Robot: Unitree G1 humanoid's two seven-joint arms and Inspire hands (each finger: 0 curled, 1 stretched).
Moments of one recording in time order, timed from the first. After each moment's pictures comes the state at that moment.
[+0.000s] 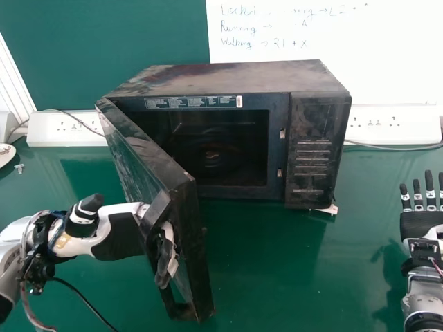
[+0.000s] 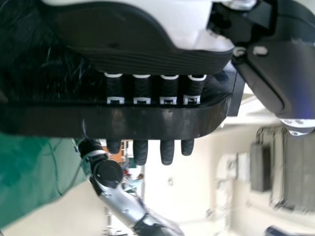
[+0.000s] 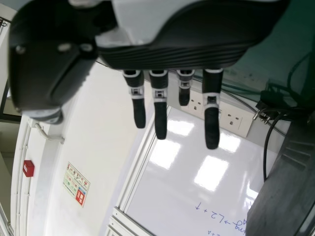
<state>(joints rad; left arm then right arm) -0.58 0.76 -0.15 0.45 -1.01 0.05 -1.60 -0.77 -0.39 -0.86 1.19 0.81 -0.23 0.59</state>
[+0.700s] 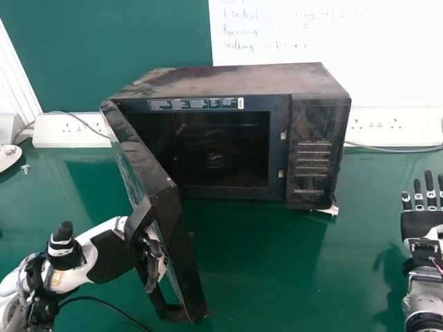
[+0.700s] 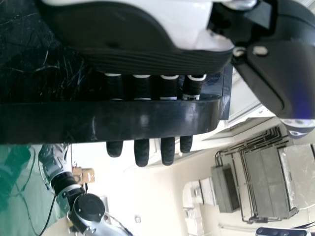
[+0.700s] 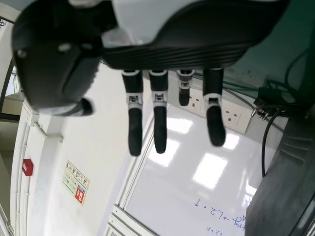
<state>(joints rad) -0.40 0.51 0.15 0.45 -0.91 -0.13 -1.60 -0.77 -0.39 -0.86 1.19 0.81 -0.23 0.59</state>
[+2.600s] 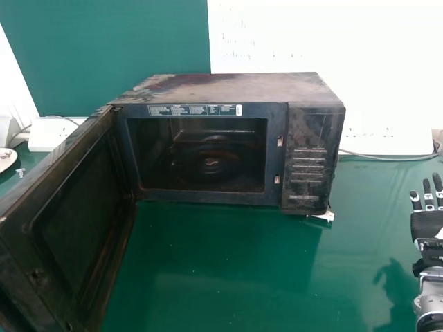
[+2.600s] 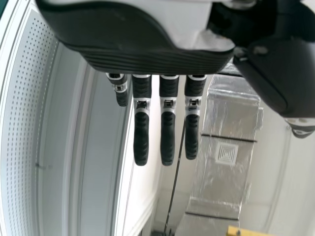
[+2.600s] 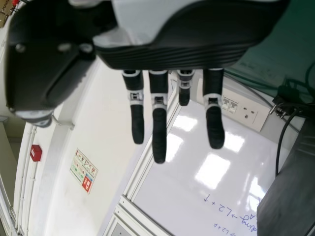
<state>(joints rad) -0.81 0.91 1.03 1.18 -1.13 -0.41 -1.53 -0.76 -0.43 -0.85 1.20 0.78 -0.23 0.57</state>
